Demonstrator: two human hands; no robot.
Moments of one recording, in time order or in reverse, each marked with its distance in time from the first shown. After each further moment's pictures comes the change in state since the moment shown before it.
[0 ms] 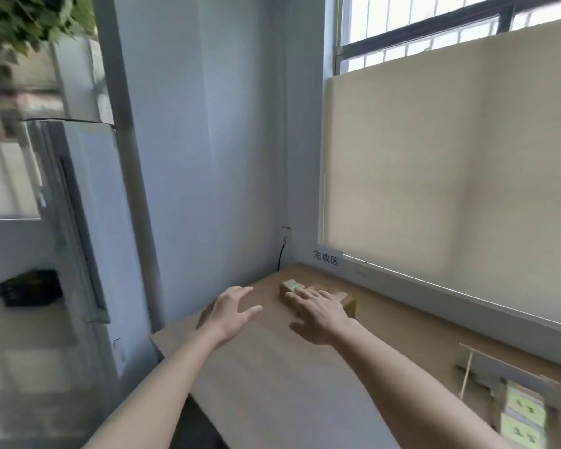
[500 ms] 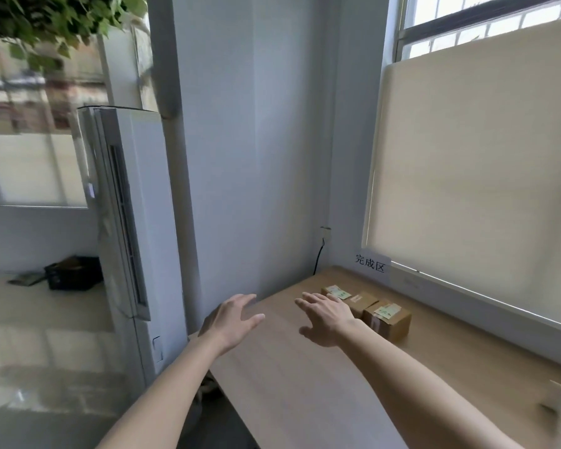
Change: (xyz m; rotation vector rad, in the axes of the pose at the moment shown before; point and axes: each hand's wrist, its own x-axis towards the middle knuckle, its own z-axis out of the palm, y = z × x) left_hand 0.051 -0.173 -0.046 0.005 -0.046 -0.112; right_hand 0.163 -0.105 0.047 -0.056 -0.107 -0.080
